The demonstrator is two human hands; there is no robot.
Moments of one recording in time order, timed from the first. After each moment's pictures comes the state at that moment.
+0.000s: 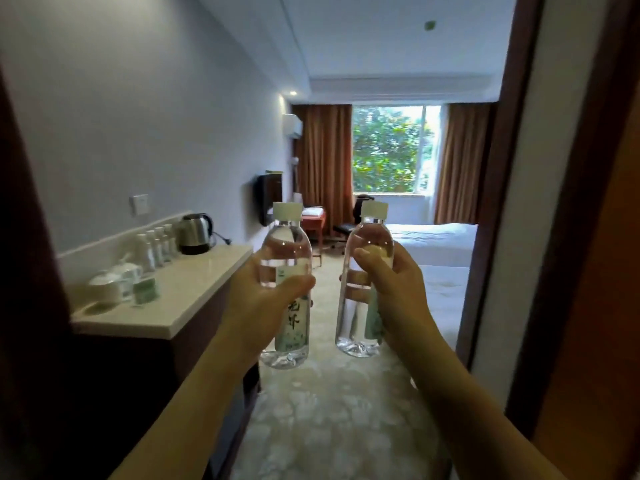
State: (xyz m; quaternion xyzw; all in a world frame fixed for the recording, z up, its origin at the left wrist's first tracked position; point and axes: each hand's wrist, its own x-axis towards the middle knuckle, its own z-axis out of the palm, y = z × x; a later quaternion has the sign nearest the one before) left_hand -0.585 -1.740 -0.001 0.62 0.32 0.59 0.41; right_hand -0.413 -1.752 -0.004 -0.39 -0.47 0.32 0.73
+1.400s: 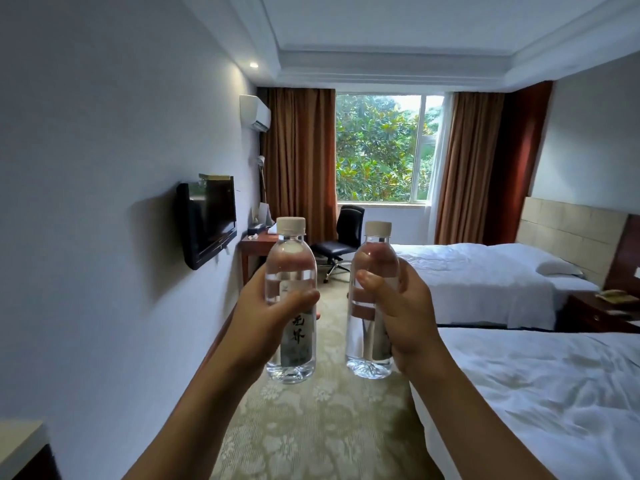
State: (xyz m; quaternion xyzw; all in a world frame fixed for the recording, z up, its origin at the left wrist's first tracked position) left_hand -0.210 -0.684 -0.028 0.65 0.28 0.54 0.45; right_hand -0.032 -0.717 -0.037 -0.43 -0.45 0.29 0.72
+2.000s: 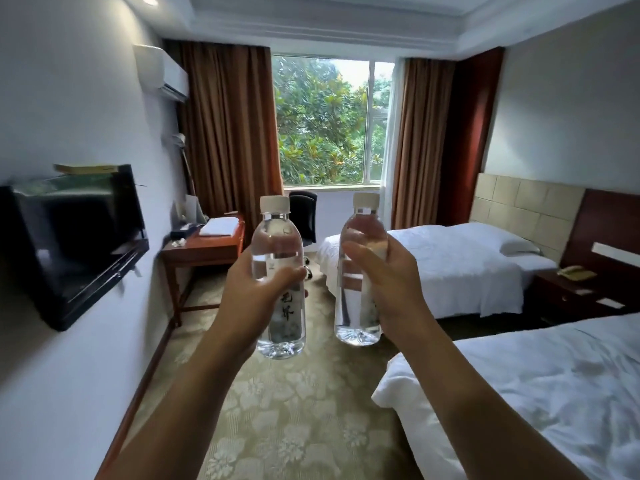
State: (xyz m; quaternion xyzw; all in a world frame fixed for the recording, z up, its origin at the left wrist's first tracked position) left_hand -0.010 -0.170 -0.033 0.65 0.23 0.51 0.51; right_hand 0.153 -0.238 -0.026 -0.47 -0.39 0.25 0.75
